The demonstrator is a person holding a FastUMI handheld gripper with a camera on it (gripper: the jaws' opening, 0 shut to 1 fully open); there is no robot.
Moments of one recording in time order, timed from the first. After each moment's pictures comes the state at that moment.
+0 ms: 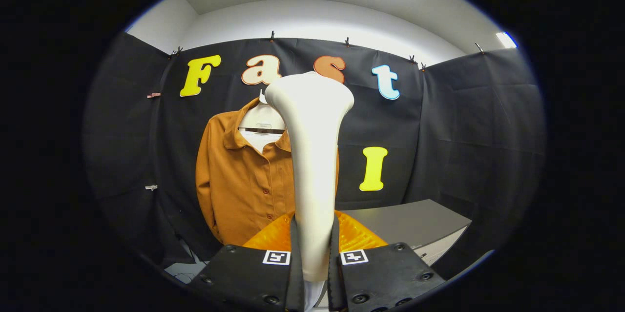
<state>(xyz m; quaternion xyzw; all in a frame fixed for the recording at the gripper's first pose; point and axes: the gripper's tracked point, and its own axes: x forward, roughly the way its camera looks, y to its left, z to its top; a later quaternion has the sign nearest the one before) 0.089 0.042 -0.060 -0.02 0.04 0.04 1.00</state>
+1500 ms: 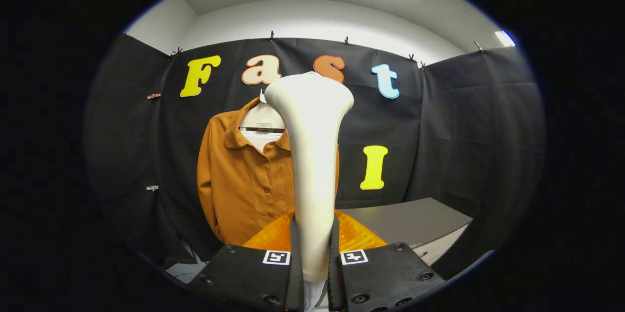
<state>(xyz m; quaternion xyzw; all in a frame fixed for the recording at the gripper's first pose) 0.082 0.046 -0.057 -0.01 0.04 0.04 1.00</state>
